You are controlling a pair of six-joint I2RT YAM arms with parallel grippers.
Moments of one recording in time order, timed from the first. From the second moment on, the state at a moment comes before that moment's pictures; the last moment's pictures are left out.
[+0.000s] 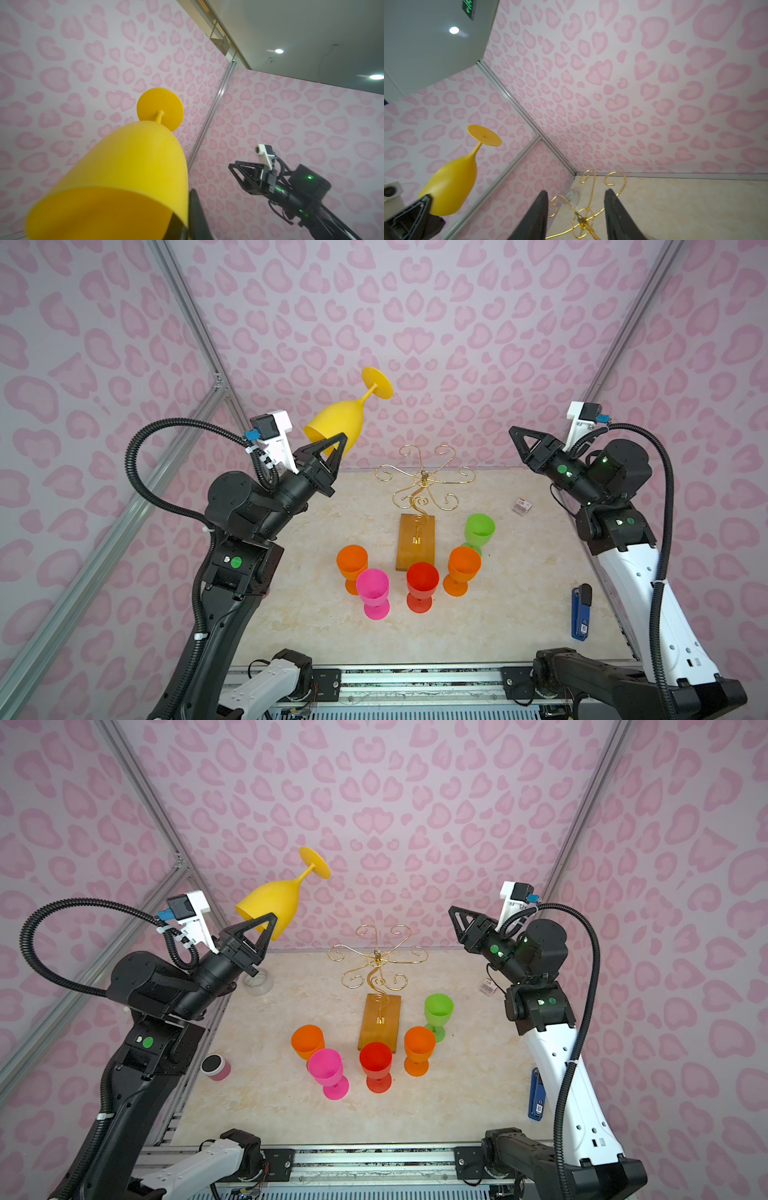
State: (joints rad) left arm -0.32 1.05 1.48 -0.19 0.26 -0.51; right arm 0.10 1.19 1.45 -0.22 -0.43 0.64
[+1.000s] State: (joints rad) left arm -0.28 1.63 1.62 -0.93 0.09 -0.29; right arm 0.06 1.18 1.38 -0.43 -0.34 0.47
